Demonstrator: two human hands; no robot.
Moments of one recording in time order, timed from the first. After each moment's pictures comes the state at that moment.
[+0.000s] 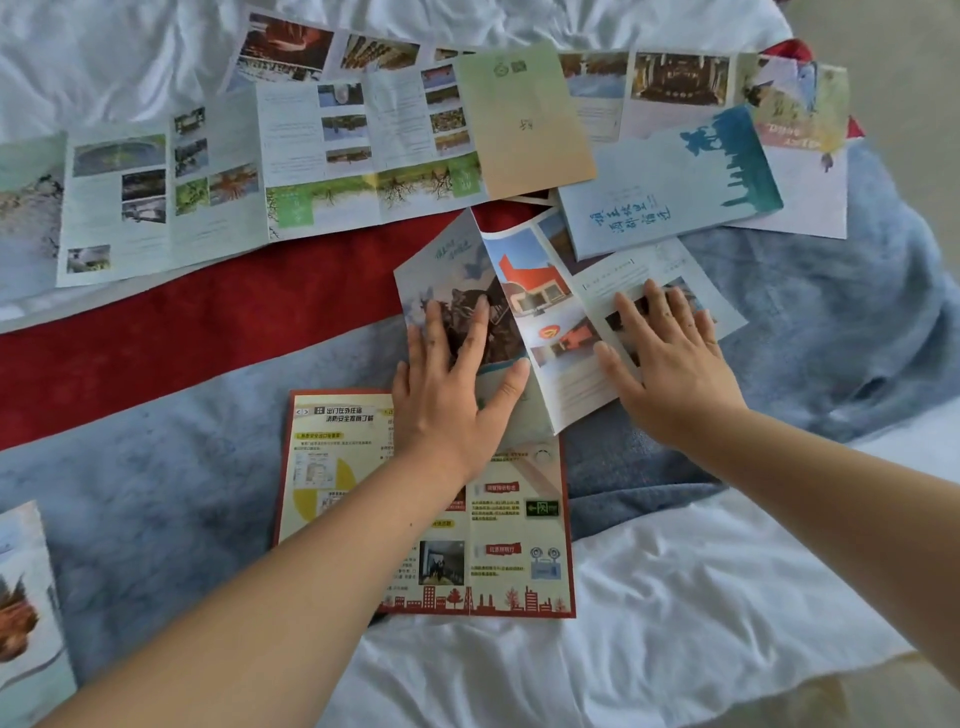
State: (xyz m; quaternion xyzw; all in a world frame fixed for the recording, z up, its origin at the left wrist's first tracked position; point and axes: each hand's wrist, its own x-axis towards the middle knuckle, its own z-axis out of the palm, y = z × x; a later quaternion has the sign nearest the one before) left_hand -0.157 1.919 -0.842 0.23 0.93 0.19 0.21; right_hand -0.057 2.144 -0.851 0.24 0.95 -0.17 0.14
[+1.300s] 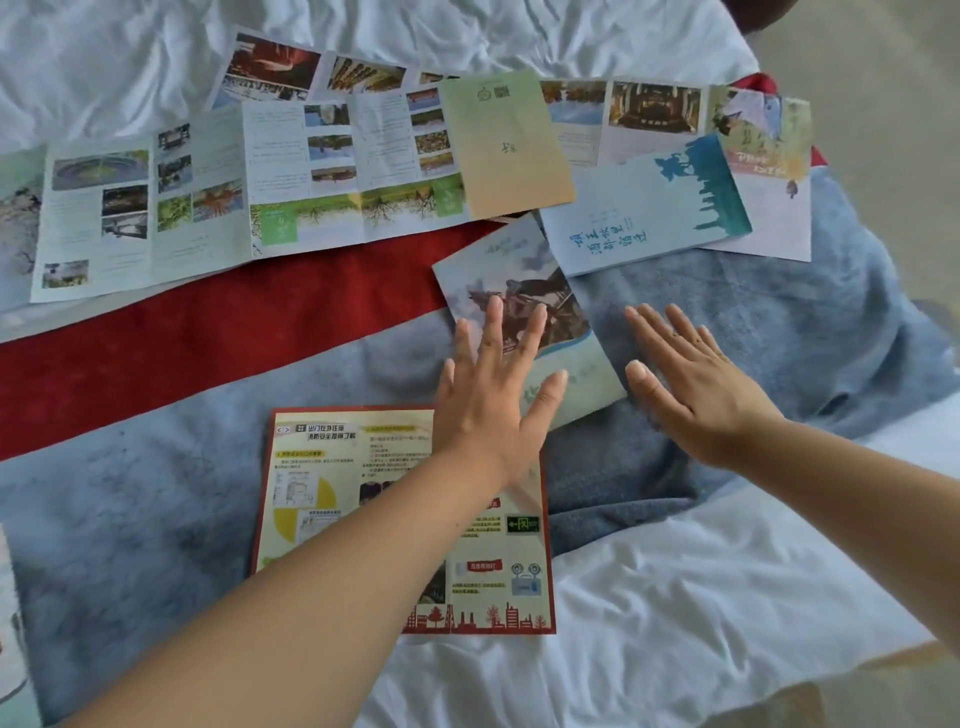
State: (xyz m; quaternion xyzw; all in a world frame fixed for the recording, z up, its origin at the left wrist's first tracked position) left_hand -0.146 1.964 -0.845 0.31 0.91 0.20 0.20; right_hand -0.030 2.184 -0.825 0.16 0.95 -0.24 0.14
